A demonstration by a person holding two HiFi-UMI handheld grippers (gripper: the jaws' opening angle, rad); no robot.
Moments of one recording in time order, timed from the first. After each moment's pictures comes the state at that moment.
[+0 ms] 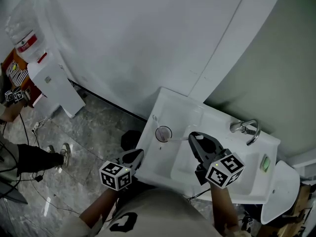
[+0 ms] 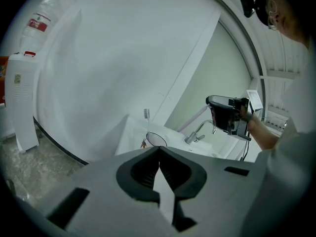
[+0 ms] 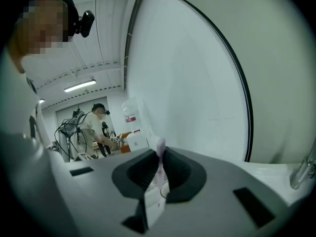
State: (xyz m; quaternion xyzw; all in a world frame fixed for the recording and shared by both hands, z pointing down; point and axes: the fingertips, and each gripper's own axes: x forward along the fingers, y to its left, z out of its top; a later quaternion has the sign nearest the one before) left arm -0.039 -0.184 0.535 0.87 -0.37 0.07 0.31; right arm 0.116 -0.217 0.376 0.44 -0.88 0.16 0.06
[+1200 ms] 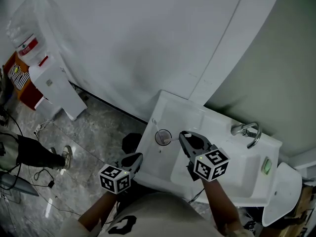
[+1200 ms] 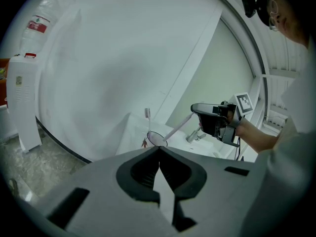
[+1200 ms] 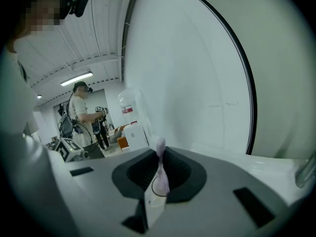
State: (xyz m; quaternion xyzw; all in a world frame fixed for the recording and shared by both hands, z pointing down) left arm -0.041 -0.183 0.534 0.87 -0.37 0.08 0.31; right arm 0.102 -0.246 0.431 0.44 -0.87 0.18 0.10
